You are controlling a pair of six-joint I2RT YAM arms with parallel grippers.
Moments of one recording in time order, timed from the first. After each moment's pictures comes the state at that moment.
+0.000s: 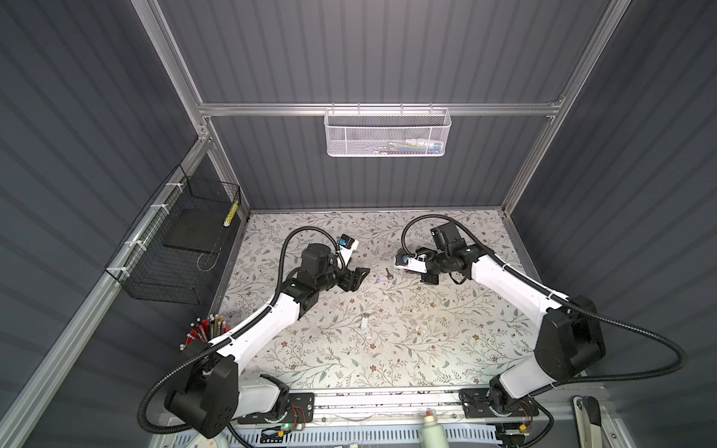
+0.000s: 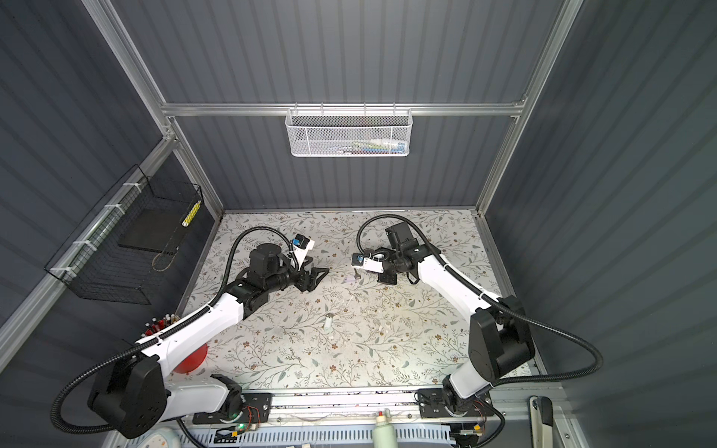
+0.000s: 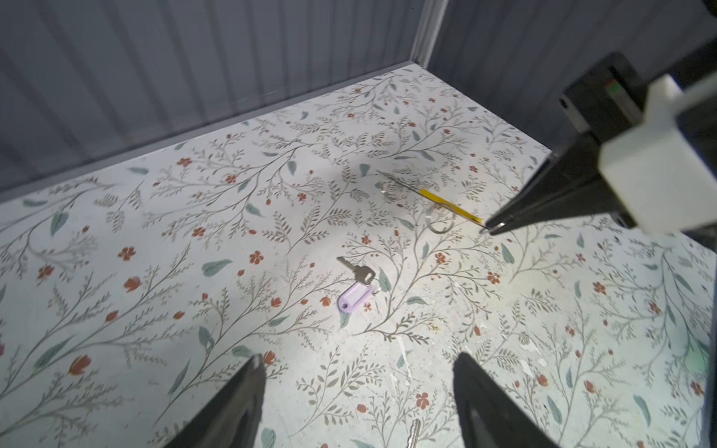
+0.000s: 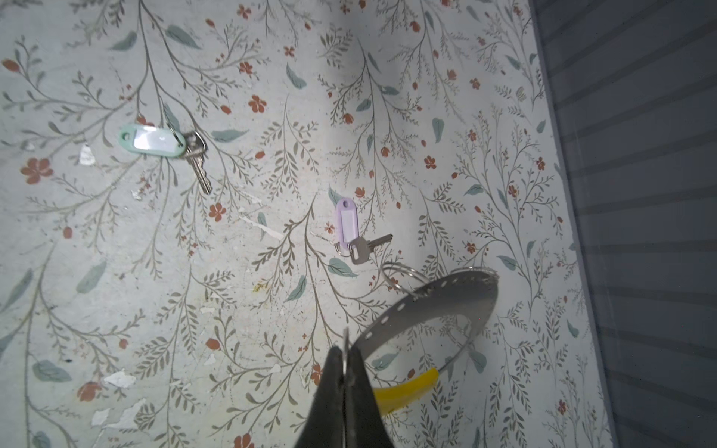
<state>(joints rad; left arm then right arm) -0.53 1.28 0.83 -0.01 0.35 0.06 0.44 1.54 1.21 -0.59 -0.42 -1.02</state>
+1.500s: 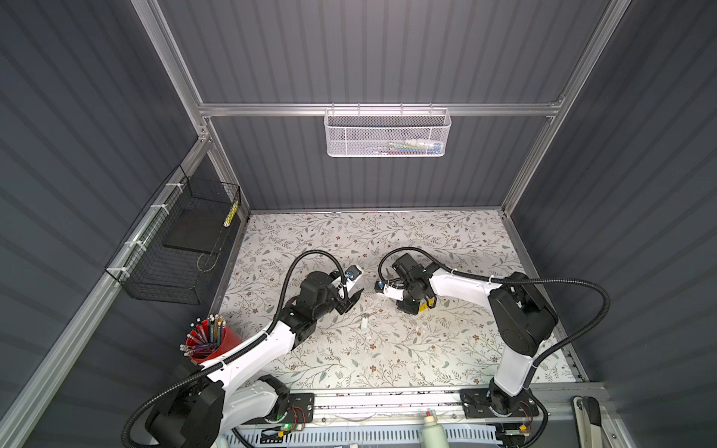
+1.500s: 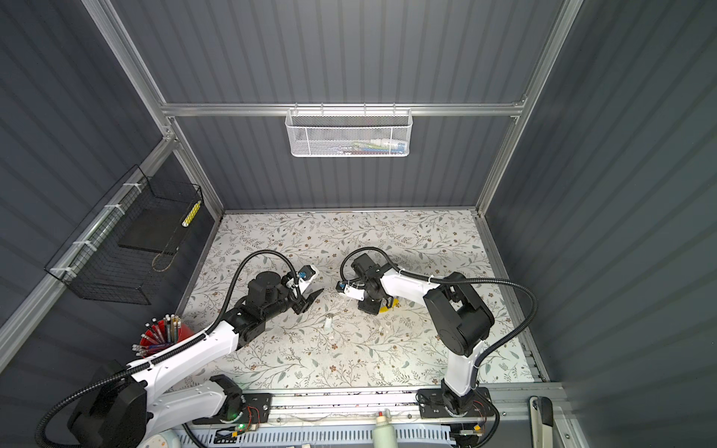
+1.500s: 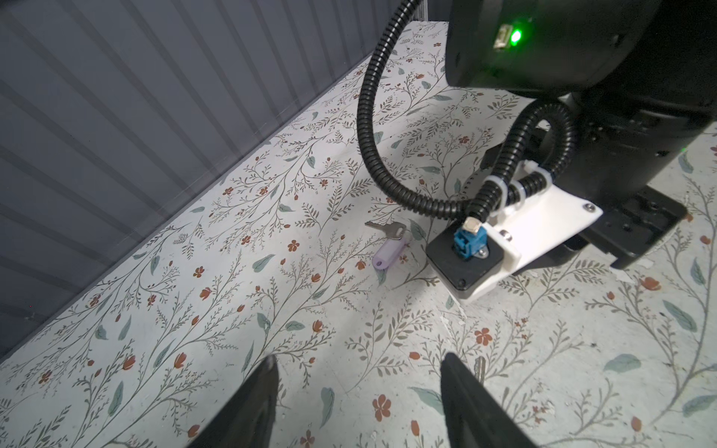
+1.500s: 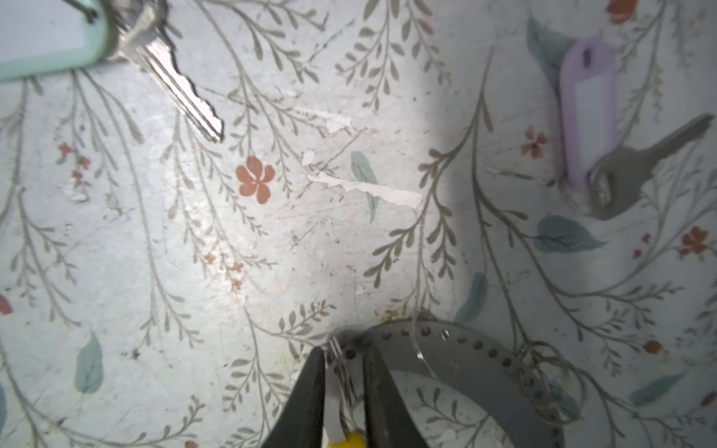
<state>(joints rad) -0.61 1.14 0.56 0.15 0.11 0.35 0.67 1.83 1.14 -0.61 -0.08 -0.65</state>
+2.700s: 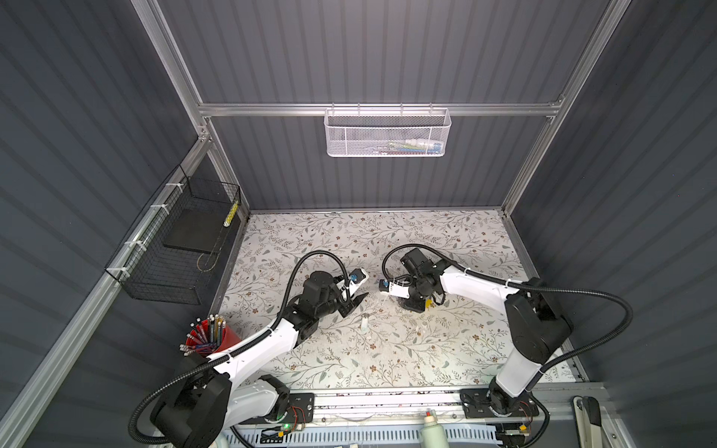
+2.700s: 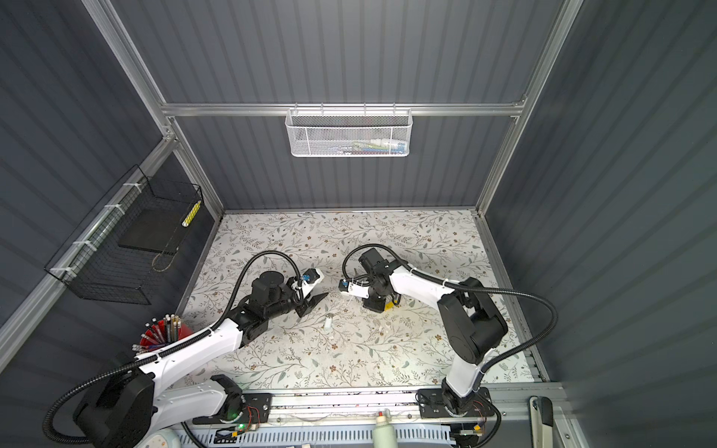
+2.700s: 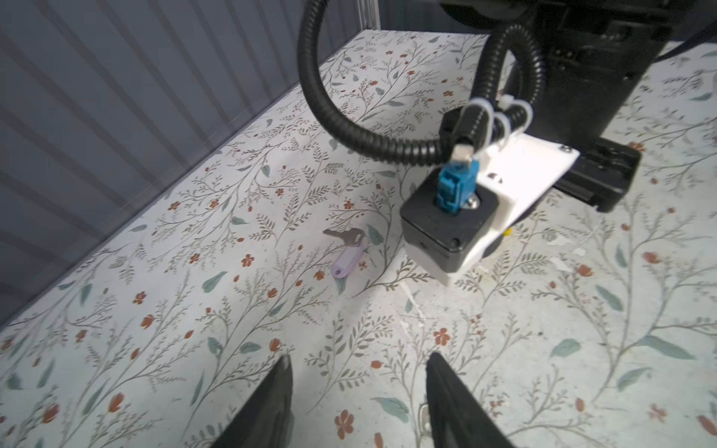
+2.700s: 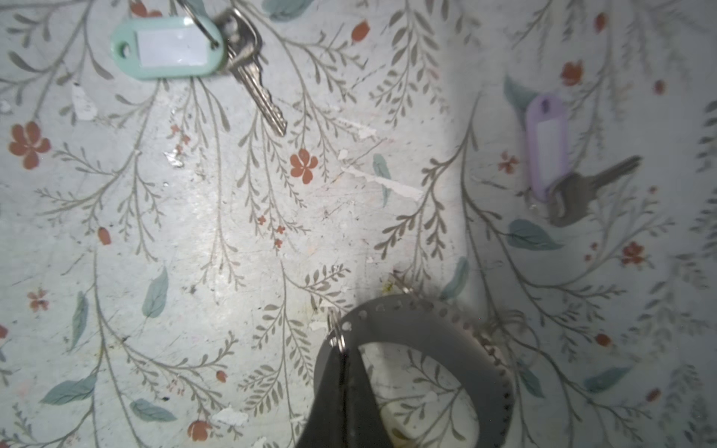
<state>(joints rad) -0.61 1.18 0.56 0.17 0.28 0.37 0.62 1.69 1.12 -0.65 -0.19 -0.76</state>
